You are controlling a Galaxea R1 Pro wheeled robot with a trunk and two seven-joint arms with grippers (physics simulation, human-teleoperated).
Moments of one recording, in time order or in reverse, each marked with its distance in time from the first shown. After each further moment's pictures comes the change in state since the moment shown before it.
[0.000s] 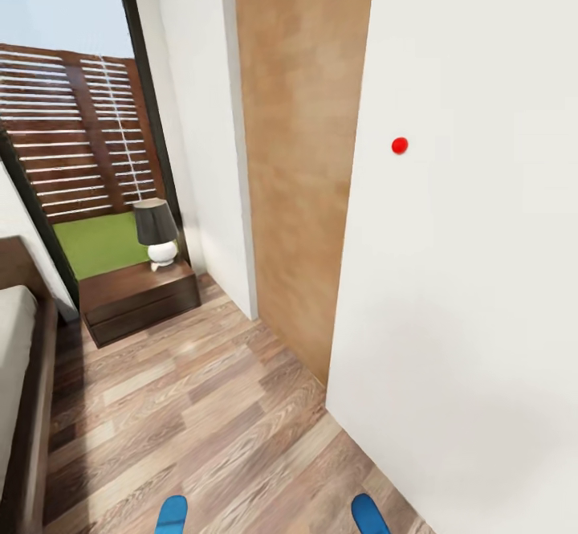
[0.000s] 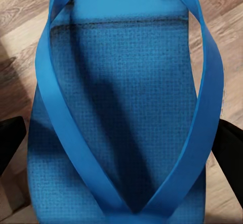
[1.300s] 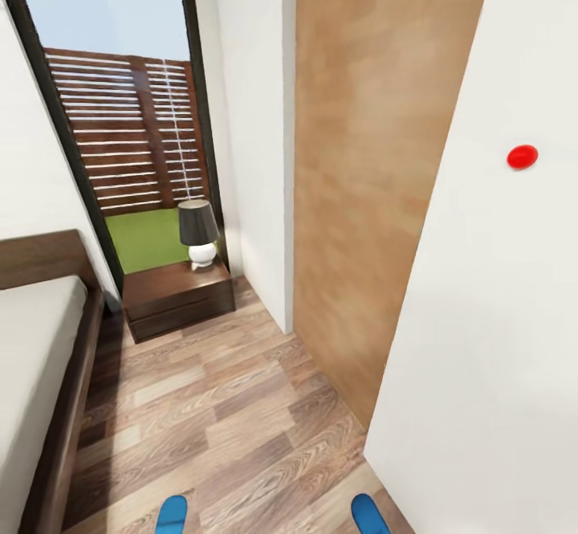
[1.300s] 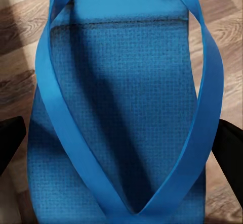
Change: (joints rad) left arm 0.000 0.000 0.000 0.000 0.000 0.000 0.000; right arm 0.000 0.000 0.000 0.000 0.000 0.000 0.000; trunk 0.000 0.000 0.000
